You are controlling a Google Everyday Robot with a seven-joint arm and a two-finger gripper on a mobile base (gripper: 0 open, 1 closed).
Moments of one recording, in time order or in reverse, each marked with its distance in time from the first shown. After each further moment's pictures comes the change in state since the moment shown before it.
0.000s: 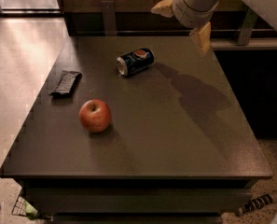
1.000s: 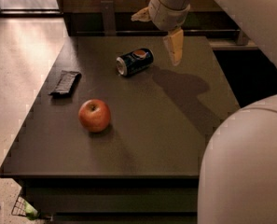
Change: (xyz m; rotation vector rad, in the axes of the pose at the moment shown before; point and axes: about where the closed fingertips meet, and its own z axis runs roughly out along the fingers) arm 0.054 0.036 0.030 0.087 0.246 0.167
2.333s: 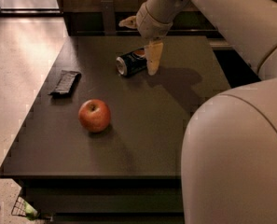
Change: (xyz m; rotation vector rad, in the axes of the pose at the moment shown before) arm 0.032 0.032 0.052 -0.073 0.212 0.149
